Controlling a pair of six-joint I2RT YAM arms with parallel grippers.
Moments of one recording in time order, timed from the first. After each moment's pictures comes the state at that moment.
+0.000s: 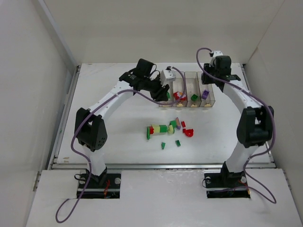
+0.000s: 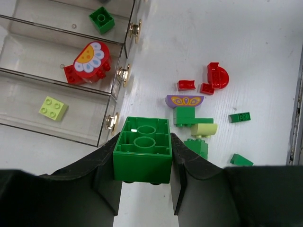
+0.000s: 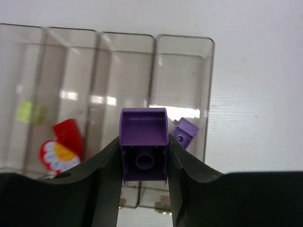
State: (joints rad) left arm -0.56 1.84 1.70 -0.65 0.68 0.49; right arm 0.10 1.74 1.44 -0.24 -0.07 0.05
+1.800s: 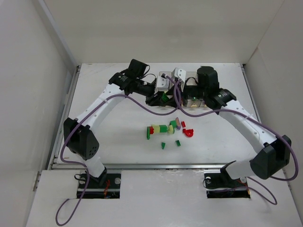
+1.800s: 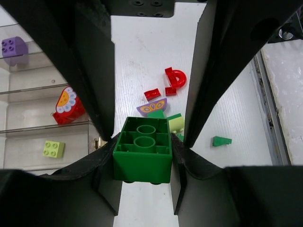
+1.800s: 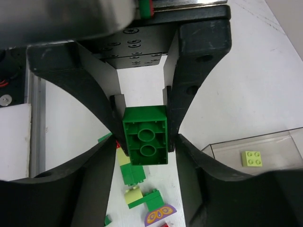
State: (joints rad) left arm -0.55 1.68 1.66 -0.81 0.92 0.82; right arm 0.49 1.39 1.29 -0.31 -0.80 -0.37
